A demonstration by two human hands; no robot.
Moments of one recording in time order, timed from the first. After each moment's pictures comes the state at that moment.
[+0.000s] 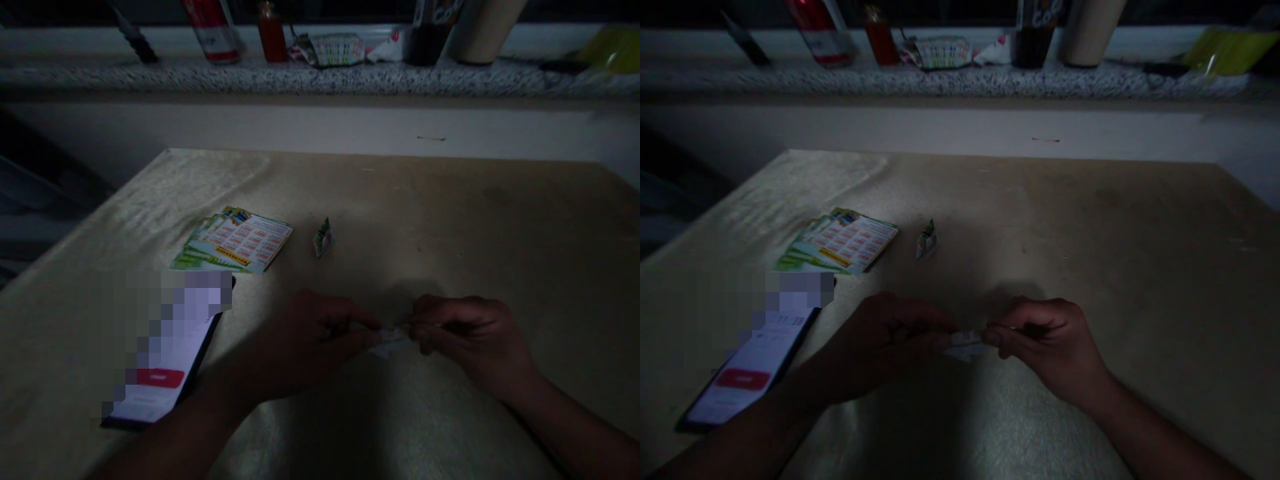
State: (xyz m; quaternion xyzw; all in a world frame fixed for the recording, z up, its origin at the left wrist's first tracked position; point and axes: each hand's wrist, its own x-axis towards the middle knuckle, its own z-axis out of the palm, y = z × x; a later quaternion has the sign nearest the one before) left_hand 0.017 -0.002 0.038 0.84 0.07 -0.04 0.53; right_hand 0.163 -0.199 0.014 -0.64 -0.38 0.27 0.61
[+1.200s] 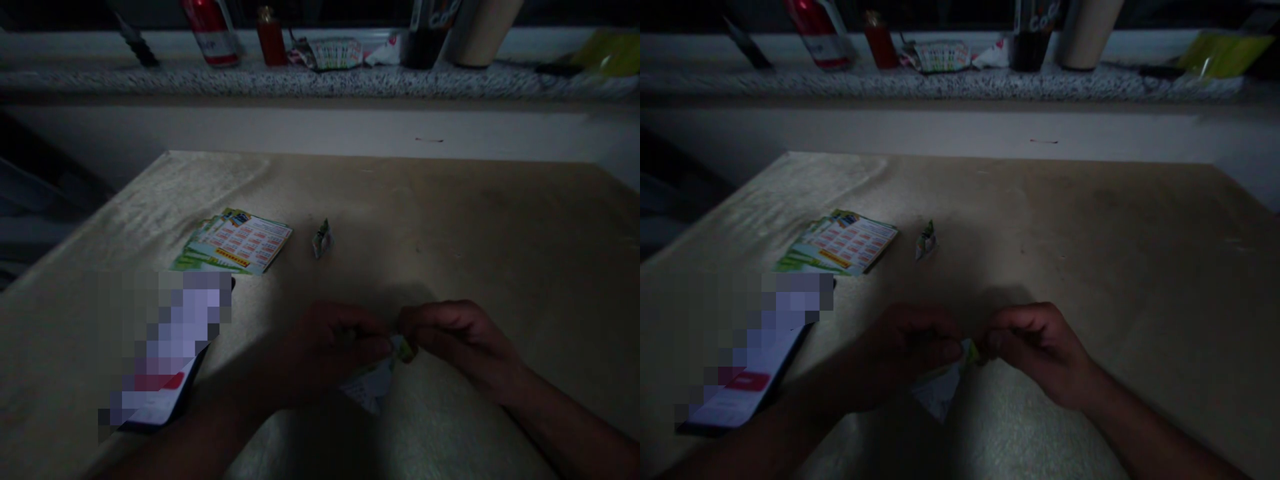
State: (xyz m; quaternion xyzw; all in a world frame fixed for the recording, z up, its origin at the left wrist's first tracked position) left_hand 0.020 -0.020 0.033 0.70 0.09 -0.07 0.70; right_hand 0.163 -0.199 0.016 -0.58 -0.38 0.43 0.58
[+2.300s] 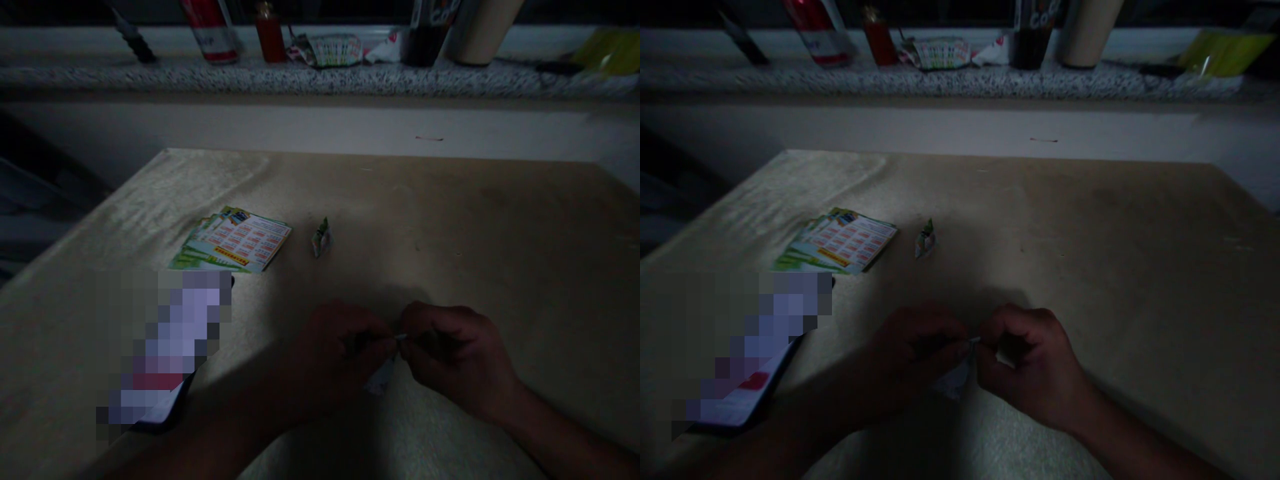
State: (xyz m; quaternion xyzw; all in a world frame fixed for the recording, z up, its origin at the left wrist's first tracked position) left_hand 0.025 -0.032 0.033 0.82 0.06 0.02 0.57; right_hand 0.143 -0.192 0.020 -0.68 -0.45 0.20 0.55
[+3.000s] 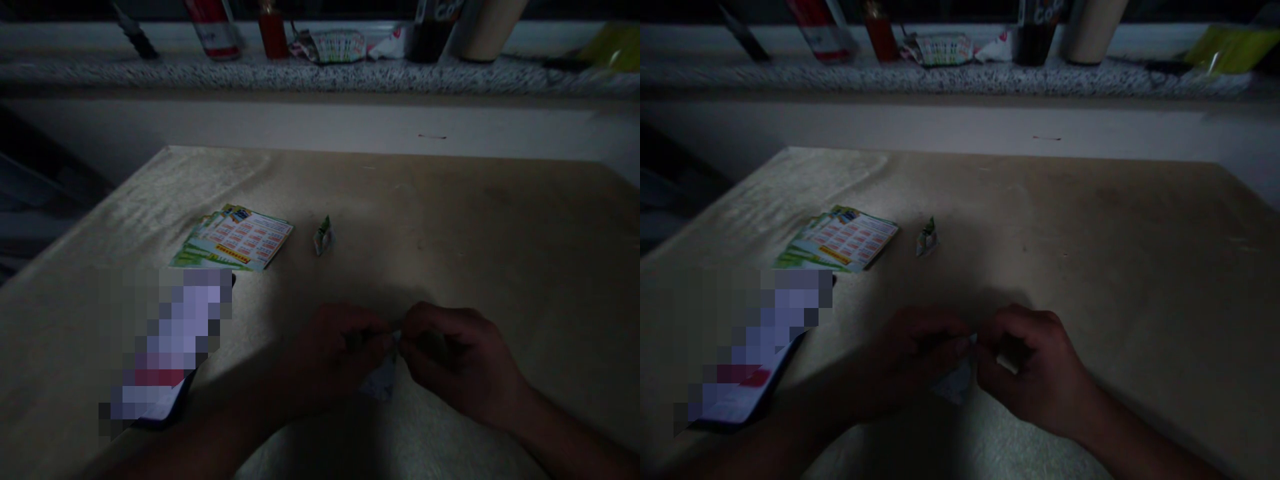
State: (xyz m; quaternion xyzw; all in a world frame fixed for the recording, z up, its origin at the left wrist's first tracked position) left_hand 0.025 -0.031 0.030 0.78 0.07 -0.03 0.62; right_hand 0.141 -0.193 0.026 -0.72 -0.46 0.18 0.49
